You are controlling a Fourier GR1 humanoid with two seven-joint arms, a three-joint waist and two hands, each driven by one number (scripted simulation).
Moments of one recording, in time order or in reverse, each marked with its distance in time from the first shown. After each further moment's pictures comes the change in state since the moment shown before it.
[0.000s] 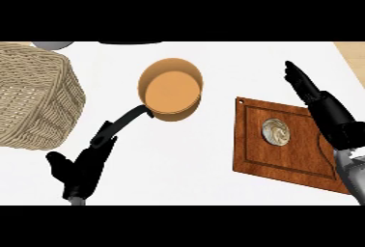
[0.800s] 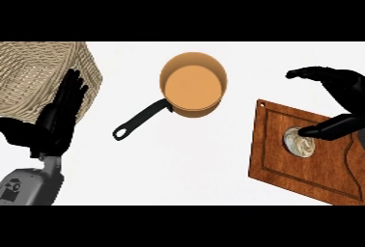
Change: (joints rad) left arm -0.240 0.105 0.128 -0.111 -0.088 0.106 0.034; right arm -0.211 -0.084 -0.073 0.414 -0.060 0.538 -0.662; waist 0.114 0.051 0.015
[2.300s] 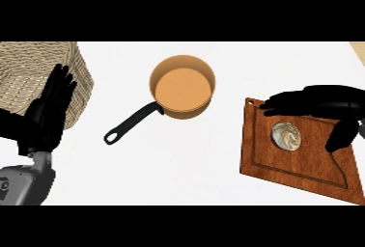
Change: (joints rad) left arm -0.016 0.009 0.053 -0.029 -0.034 0.030 0.098; right arm -0.228 -0.254 0.553 0.021 0.608 -0.082 -0.204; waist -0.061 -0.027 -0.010
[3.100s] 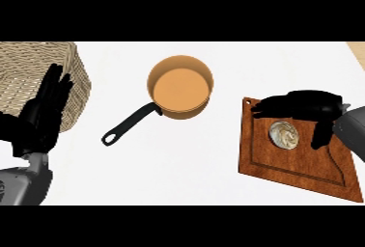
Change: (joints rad) left arm 0.012 -0.026 0.043 -0.034 -0.038 -0.025 0.037; right arm -0.013 0.157 0.010 0.212 0.197 -0.094 -0.043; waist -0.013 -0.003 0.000
